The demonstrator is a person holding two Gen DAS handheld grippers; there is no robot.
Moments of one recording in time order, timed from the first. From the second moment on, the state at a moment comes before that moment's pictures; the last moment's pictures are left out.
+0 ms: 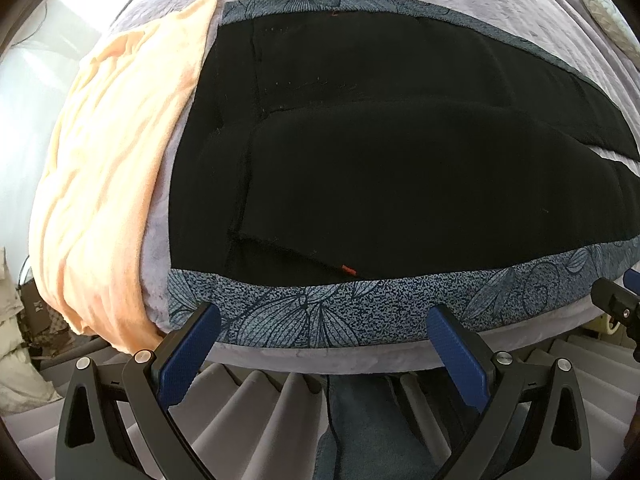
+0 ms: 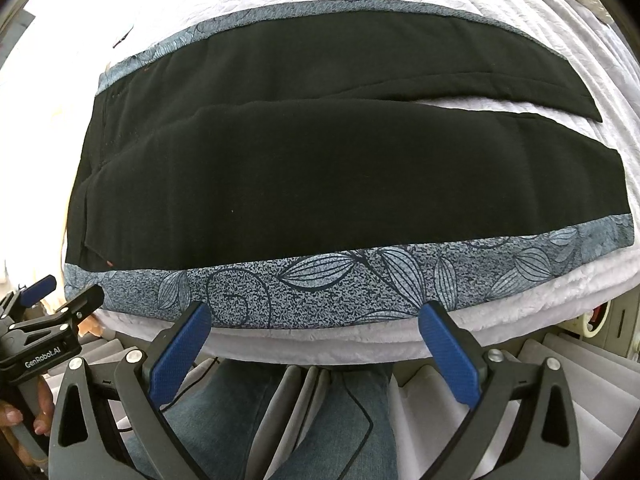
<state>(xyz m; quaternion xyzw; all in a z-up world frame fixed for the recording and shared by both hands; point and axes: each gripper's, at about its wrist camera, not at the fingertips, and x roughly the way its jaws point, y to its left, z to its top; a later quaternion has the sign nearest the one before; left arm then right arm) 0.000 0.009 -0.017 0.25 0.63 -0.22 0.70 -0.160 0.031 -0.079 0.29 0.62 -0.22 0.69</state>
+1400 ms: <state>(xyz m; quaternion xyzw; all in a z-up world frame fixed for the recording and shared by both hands) 0.027 0.121 -0.063 0.01 0.67 -0.29 0.68 -0.195 0.038 -0.171 0.66 0.43 0.01 0.62</state>
